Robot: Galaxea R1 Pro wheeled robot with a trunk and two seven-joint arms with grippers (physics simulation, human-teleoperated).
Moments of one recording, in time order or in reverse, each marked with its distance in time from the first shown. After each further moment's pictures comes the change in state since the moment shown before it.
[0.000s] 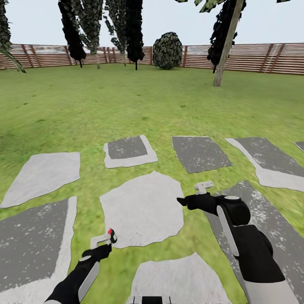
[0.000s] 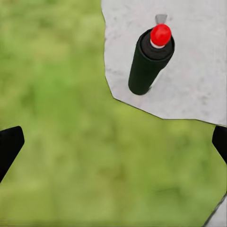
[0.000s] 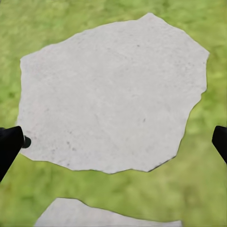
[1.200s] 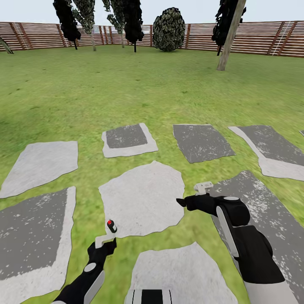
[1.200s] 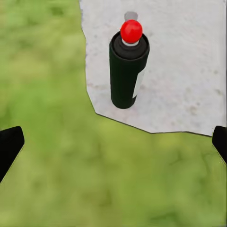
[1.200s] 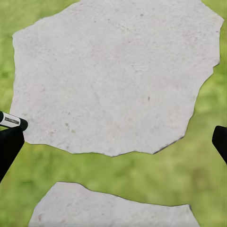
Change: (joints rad) left arm -0.020 -0.018 -0.121 0.126 -0.003 -0.356 -0.015; right arm 0.005 0.001 0.005 0.000 0.000 0.000 0.000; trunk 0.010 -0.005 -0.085
